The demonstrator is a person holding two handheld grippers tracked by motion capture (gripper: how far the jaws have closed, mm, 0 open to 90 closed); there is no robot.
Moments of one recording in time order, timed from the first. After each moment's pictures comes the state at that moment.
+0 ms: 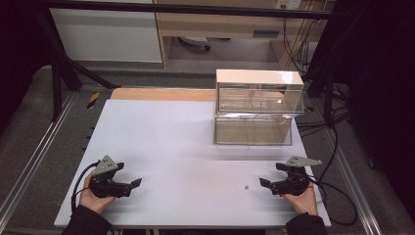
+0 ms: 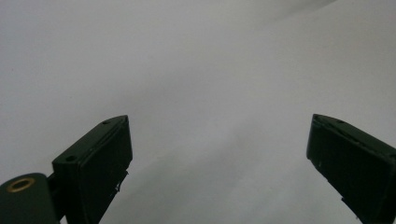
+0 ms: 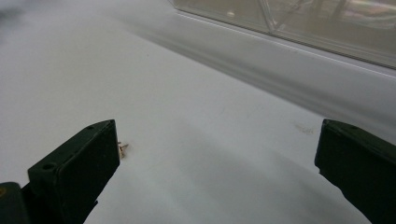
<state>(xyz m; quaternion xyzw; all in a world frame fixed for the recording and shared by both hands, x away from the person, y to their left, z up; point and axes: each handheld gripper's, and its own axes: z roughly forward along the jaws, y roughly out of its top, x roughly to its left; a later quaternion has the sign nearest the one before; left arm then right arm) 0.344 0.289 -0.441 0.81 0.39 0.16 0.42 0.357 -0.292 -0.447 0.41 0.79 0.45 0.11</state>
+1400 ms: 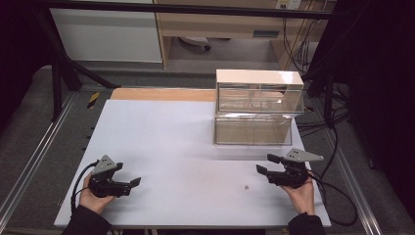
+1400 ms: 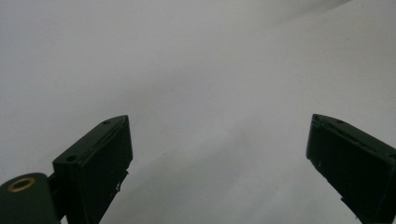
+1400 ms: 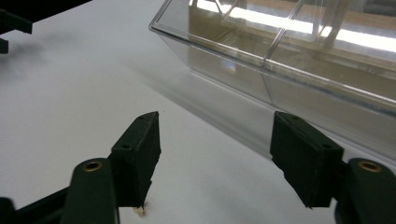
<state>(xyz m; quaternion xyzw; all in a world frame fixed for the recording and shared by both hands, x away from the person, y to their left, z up) 0.345 0.291 -0.440 0.80 0.41 0.17 0.41 0.358 -0.273 -0.410 0.38 0.77 0.49 0.16</state>
